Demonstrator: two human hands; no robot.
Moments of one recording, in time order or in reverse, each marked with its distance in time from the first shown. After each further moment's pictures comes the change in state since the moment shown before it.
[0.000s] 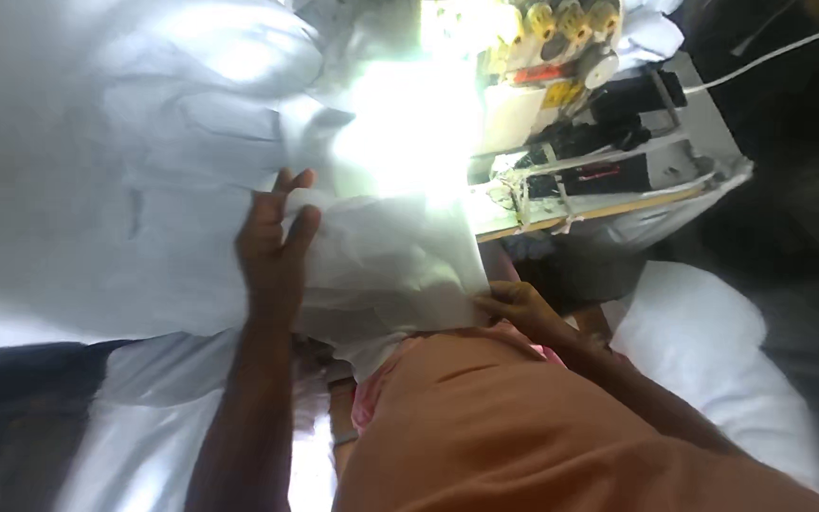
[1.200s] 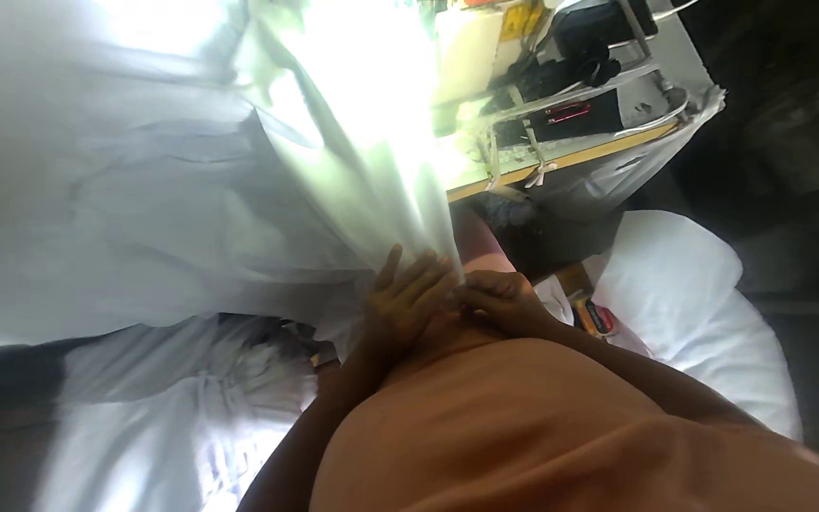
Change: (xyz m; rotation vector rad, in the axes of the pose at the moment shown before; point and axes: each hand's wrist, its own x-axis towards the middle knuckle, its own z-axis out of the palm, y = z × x) left_hand -0.115 0.024 0.117 0.306 -0.126 0.640; right_hand -0.050 -0.004 0.034 0.025 0.120 -0.228
